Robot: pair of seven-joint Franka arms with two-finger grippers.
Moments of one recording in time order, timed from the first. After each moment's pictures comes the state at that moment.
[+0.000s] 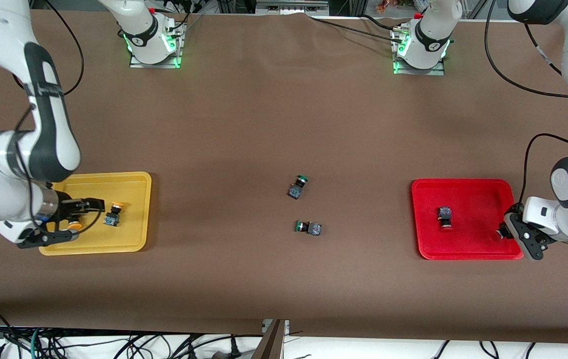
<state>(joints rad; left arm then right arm) 0.38 0.78 -0.23 -1.34 0.18 2.02 1.17 -0.02 0.58 0.00 -1.37 -0.02 1.83 -0.20</state>
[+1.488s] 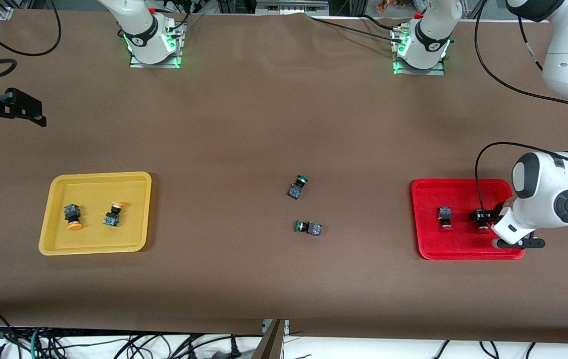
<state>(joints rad) 0.34 0.73 -0.24 -1.56 0.28 2.15 -0.05 0.02 0.14 0.01 -1.34 -0.02 1.41 -0.20</state>
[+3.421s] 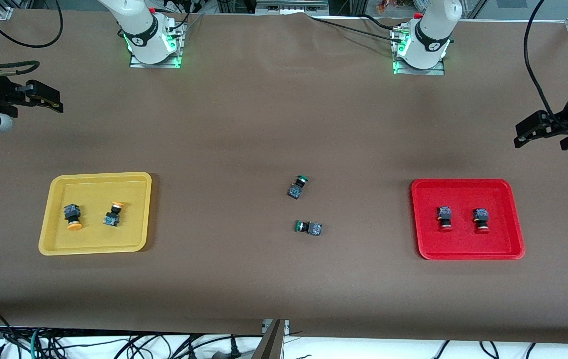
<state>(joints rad) -0.02 0.06 0.03 -1.55 0.01 1.62 0.04 0.02 0.11 0.03 -1.42 -0.02 1.35 -0.08</state>
